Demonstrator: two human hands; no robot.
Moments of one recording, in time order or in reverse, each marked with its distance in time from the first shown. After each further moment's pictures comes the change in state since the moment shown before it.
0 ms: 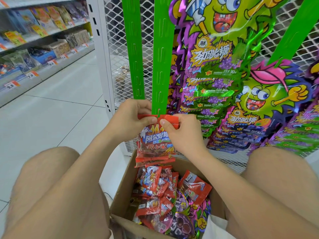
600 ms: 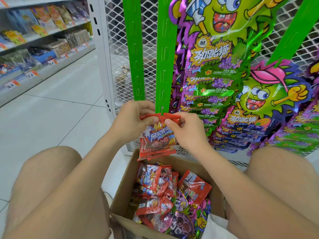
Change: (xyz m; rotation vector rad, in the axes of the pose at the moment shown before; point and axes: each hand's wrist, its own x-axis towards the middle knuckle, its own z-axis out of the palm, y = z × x) left_hand -0.001 -0.001 0.012 -0.069 0.074 0.009; right_hand 0.008 0.016 -0.006 -0.014 -0.037 0.016
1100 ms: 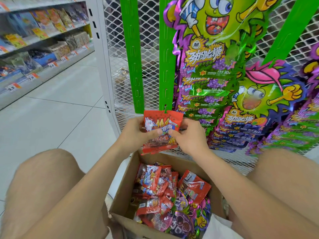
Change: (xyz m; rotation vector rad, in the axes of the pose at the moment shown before) left_hand -0.017 -0.035 0.034 -0.336 -0.049 -0.260; right_hand -0.005 0.019 0.005 0.009 0.010 0.224
